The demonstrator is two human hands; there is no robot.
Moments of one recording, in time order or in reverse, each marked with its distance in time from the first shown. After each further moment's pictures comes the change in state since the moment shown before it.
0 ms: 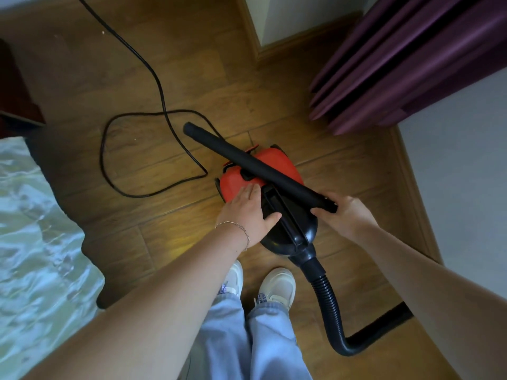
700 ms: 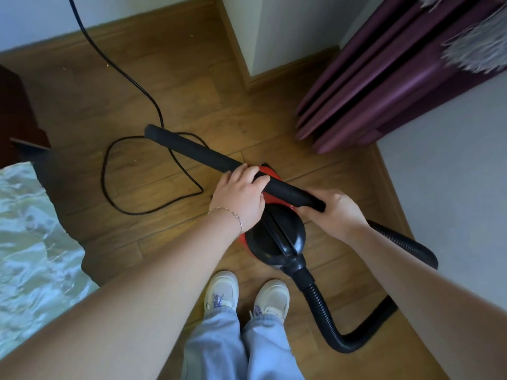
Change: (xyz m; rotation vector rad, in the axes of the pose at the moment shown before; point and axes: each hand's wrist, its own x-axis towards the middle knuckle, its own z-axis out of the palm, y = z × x) left_hand 0.002 0.017 -0.055 0.290 0.345 0.265; right_hand -0.018 -0.029 -0.036 0.028 0.103 -0.236
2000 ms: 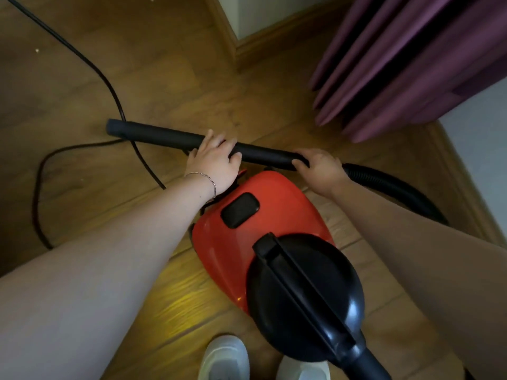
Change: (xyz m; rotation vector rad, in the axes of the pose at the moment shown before) left_hand 0.164 -0.108 0.125 -0.175 -0.049 -0.238; right_hand 0.220 0.066 0.094 -0.160 0.087 0.039
